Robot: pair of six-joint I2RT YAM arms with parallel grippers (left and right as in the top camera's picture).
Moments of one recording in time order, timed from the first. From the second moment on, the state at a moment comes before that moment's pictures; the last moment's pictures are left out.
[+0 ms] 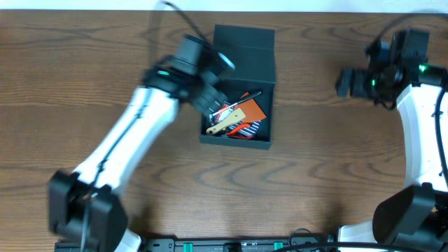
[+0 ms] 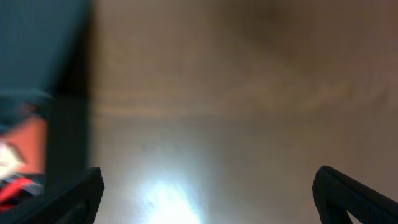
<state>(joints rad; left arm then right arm) -0.39 1.69 1.46 -0.79 0.05 0.35 -0.17 1.65 1.54 -0.98 -0.15 -0.05</state>
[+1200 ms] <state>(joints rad) 0.15 1.50 1.25 -0.67 0.52 -0.18 -0.09 1.45 1.22 -0.59 -0.27 0.26</state>
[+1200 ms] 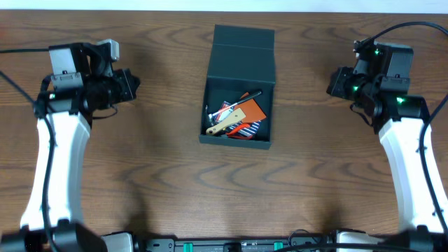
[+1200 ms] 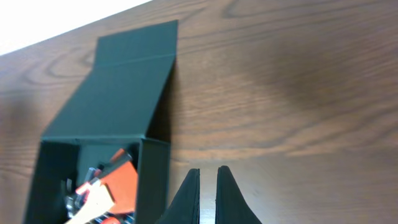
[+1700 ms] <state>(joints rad) 0.17 1.94 1.24 -0.09 1.00 -0.57 -0.17 1.77 1.22 -0.38 -0.68 0.41</state>
